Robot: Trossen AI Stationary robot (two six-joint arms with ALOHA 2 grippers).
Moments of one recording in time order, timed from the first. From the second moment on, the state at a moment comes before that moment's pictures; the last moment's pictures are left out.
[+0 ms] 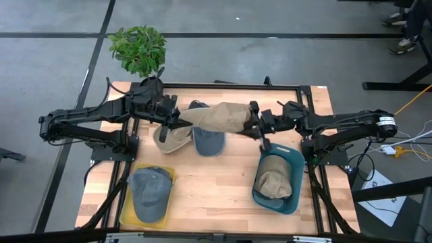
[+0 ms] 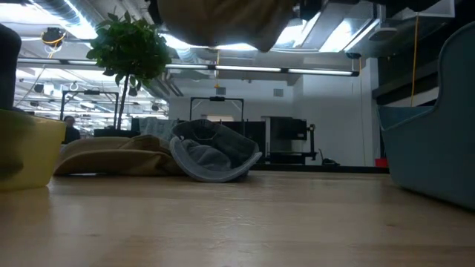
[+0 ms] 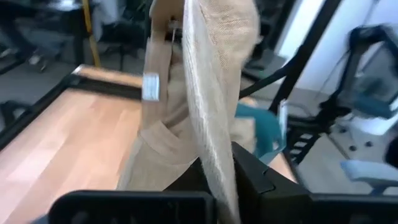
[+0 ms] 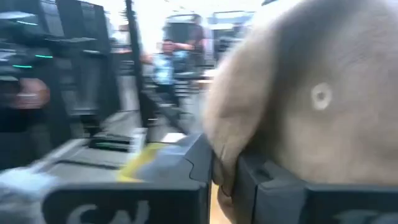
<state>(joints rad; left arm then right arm) 0.22 0.92 0.87 -0.16 0.33 -0.19 -0.06 1.11 0.76 0.47 -0.28 0.05</state>
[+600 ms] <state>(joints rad) 0.19 0.91 0.87 -0.03 0.37 -0.13 -0.04 1.09 0.76 0.43 -0.48 0.17</state>
